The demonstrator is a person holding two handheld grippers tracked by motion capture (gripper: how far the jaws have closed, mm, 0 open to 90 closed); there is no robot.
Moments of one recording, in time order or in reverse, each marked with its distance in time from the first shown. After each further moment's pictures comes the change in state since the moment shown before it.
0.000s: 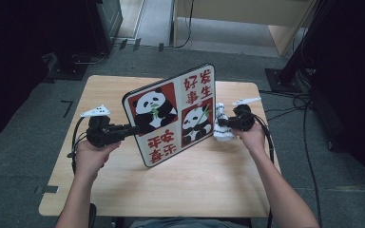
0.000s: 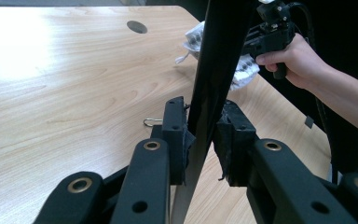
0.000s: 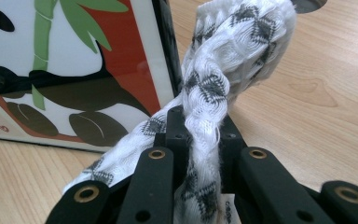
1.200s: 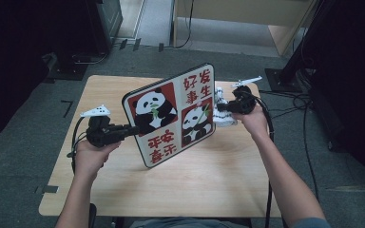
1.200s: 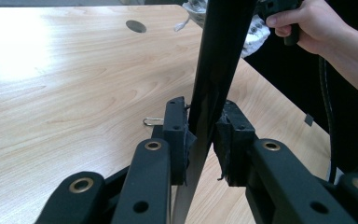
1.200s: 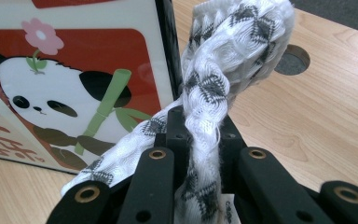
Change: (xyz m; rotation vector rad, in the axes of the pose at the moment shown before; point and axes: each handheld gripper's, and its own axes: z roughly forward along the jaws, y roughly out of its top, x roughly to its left) left arm -0.001 0.001 0.000 0.007 -0.001 0.010; right arm 0.011 0.063 -0.026 0.012 0.004 -0.054
